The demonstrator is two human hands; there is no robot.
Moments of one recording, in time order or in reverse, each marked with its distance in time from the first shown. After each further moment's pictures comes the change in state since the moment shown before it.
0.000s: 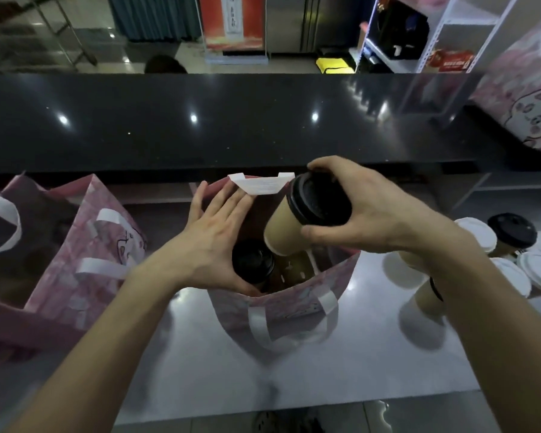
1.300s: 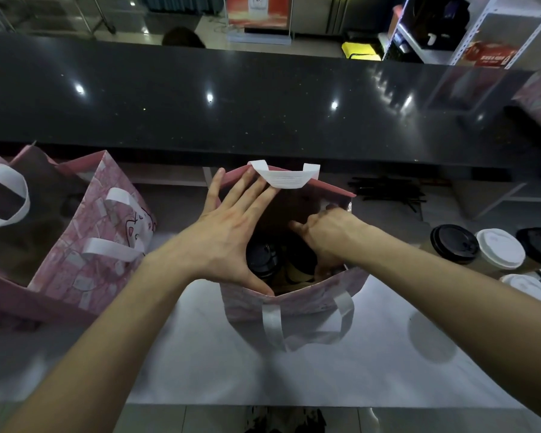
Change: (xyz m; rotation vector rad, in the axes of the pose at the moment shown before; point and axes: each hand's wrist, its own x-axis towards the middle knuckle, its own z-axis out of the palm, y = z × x) left_hand 0.004 0.000 0.009 -0.004 0.026 0.014; right_hand 0.073 0.026 0.103 -0.967 -0.488 -0.150
